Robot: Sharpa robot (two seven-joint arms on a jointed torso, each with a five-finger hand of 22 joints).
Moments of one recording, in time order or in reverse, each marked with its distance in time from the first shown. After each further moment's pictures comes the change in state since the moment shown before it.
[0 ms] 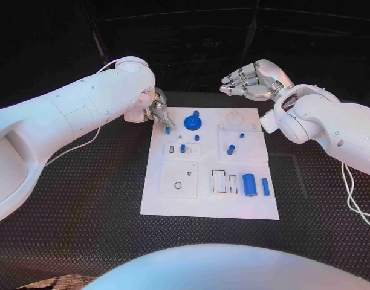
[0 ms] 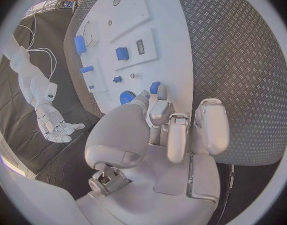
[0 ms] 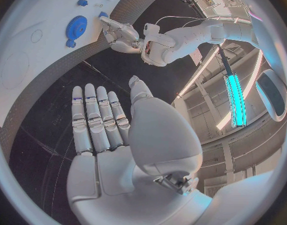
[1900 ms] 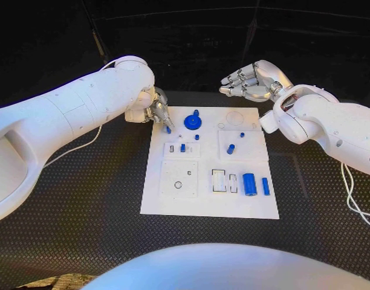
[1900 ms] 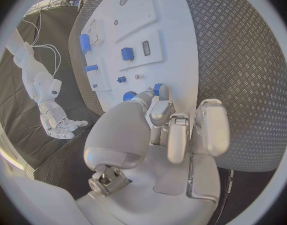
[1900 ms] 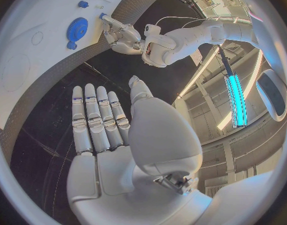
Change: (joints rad) left arm -0.001 -0.002 0.000 -0.002 0.058 0.000 0.000; left_hand 0.108 -0.015 0.236 -0.101 0.006 -0.022 -0.014 0.048 0.095 0.004 -0.017 -0.012 -0.007 0.000 -0.014 0.000 0.000 0.000 0.006 -0.014 0.000 0.000; right arm 0.000 0.006 -0.005 -0.009 0.001 0.008 0.000; right_hand 0.000 0.000 0.000 0.000 0.004 0.000 0.000 0.000 0.000 0.000 0.000 0.004 0.000 0.000 0.000 0.000 -0.001 0.000 0.004 -0.004 -0.004 0.000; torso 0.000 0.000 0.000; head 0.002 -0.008
